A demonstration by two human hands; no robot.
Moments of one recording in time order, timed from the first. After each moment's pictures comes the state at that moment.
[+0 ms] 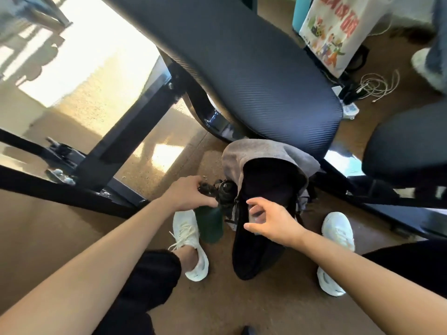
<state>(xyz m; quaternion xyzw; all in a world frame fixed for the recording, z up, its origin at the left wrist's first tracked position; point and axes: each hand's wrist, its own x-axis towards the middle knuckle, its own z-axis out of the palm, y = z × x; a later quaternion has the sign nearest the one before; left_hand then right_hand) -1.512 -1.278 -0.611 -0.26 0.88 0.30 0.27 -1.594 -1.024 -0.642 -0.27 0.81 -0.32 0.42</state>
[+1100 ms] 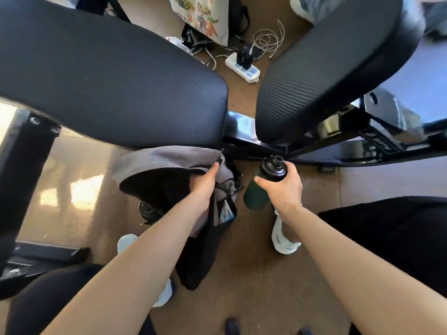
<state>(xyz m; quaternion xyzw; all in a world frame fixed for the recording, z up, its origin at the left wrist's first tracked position) -1.679 -1.044 -0.697 -0.50 0.63 0.59 0.11 -1.676 -0.850 -0.682 0.22 0.80 -0.54 0.13</state>
